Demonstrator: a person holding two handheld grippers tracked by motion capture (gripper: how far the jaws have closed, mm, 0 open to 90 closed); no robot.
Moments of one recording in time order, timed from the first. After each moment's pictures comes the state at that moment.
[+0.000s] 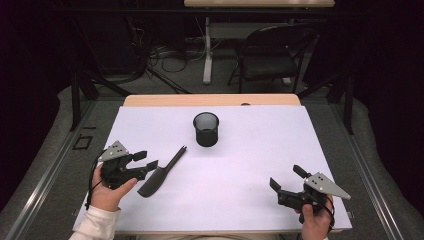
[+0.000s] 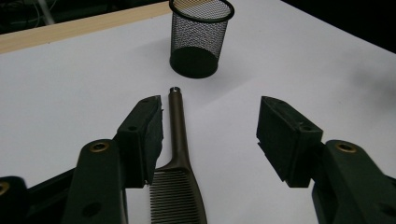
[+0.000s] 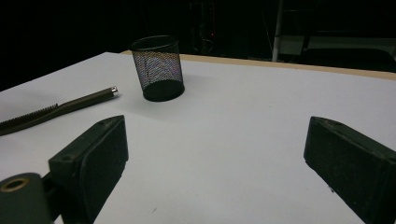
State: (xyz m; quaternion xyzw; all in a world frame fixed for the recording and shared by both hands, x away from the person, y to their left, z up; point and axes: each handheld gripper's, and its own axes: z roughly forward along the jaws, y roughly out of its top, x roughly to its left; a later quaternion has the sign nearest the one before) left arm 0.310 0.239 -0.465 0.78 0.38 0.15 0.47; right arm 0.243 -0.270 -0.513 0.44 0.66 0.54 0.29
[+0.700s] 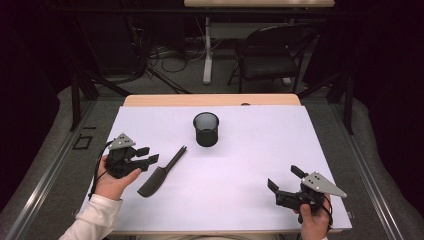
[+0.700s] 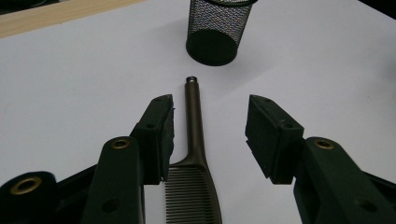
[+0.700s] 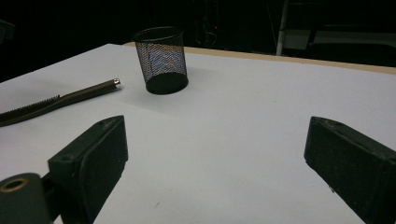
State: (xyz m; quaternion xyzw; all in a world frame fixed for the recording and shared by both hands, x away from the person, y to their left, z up) left arm 0.331 0.230 -0.458 0.80 0.41 0.14 0.41; right arm 0.245 -0.266 -0.515 0.43 0.67 0.53 0.28
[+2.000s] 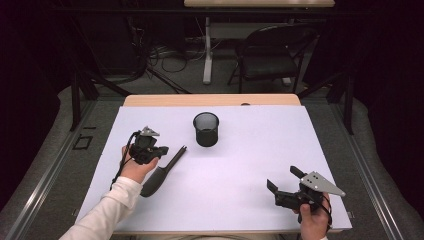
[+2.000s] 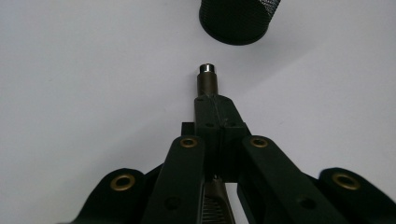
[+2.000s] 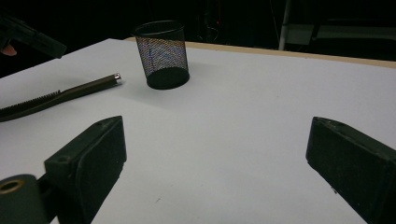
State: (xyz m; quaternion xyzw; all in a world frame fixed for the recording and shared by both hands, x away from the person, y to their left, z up) left arm 0.384 0.189 -0.487 0.83 0.44 0.12 0.33; right arm 0.247 -0.265 -0.517 0.43 0.68 0.53 0.27
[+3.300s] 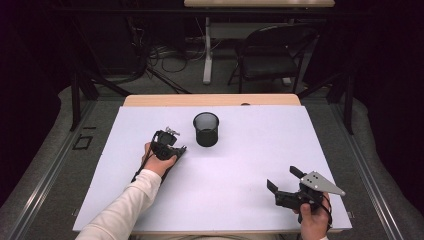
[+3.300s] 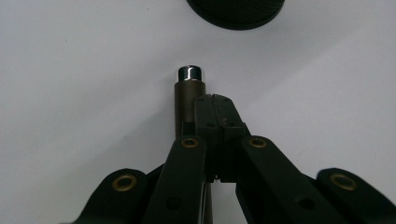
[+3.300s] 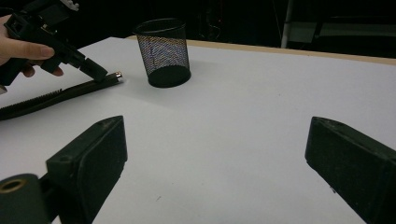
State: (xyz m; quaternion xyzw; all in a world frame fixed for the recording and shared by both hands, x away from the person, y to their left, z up) left arm 0.424 0.145 -0.528 0.85 0.44 0.08 0.28; right arm 0.248 -0.266 -0.518 0.43 0.68 0.53 0.27
